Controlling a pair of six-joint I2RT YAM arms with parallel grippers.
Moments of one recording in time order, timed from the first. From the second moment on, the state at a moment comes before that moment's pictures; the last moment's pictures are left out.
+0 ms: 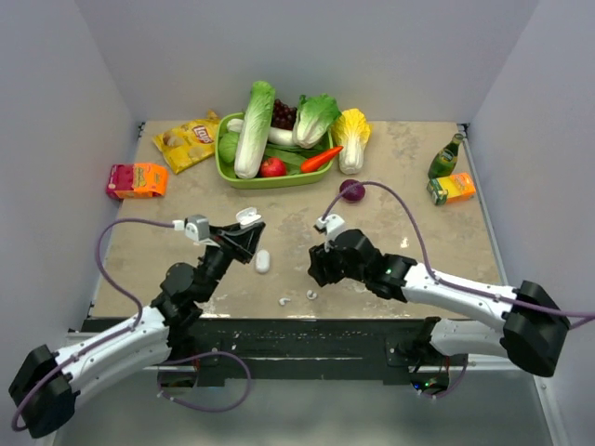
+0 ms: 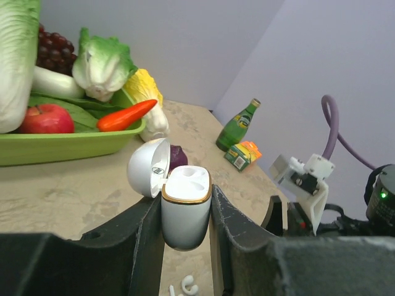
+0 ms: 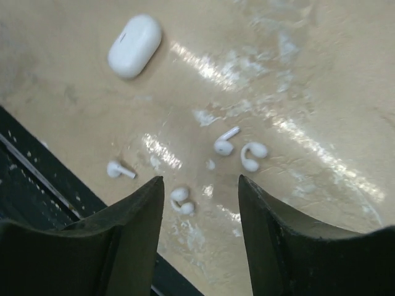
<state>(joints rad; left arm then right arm) -0.80 0.74 0.22 0.79 -0.25 -0.47 0.92 1.11 0.62 -0.10 0.12 0.37</state>
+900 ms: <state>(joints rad) -0.81 0.33 0.17 0.31 -0.46 -0.50 1.19 1.72 1.06 -0.36 0.06 0.12</state>
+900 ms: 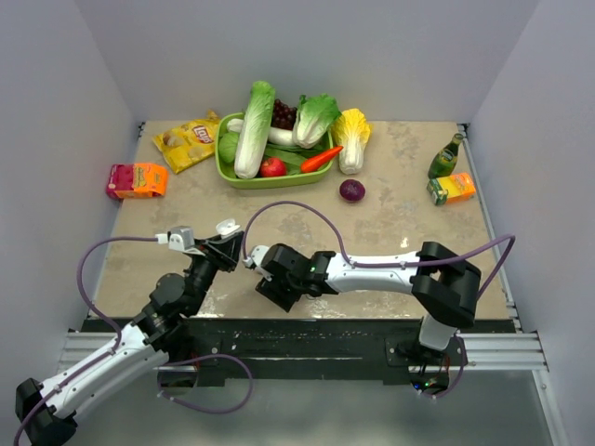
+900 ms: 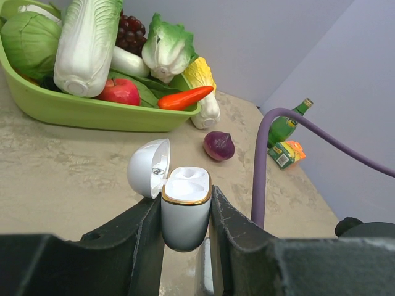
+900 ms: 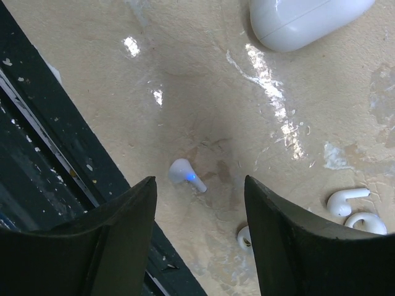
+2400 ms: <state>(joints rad) -0.81 0.33 0.15 0.28 -0.48 -0.52 1.20 1.76 1.00 -0.21 0.07 0.18</state>
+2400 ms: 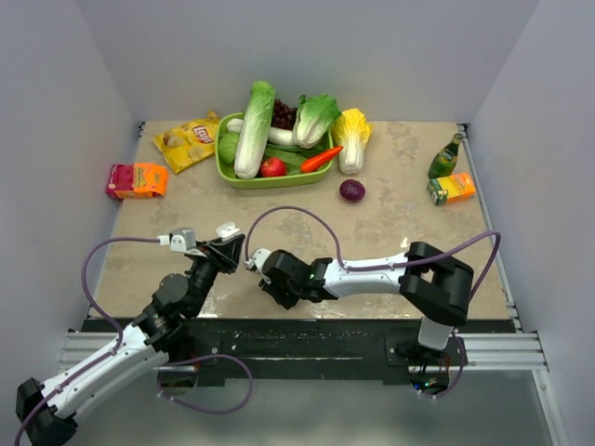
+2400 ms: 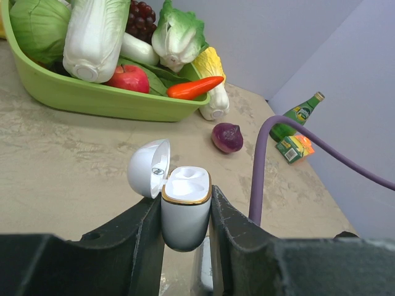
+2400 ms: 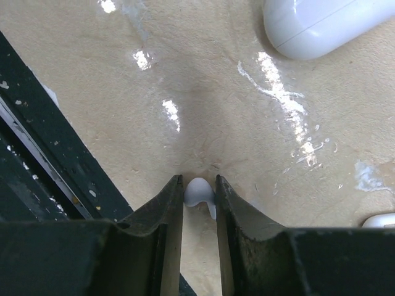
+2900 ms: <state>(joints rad) -0.81 0.39 0.15 0.31 -0.48 -0.52 1.04 1.60 0.86 -0.17 0.07 0.29</state>
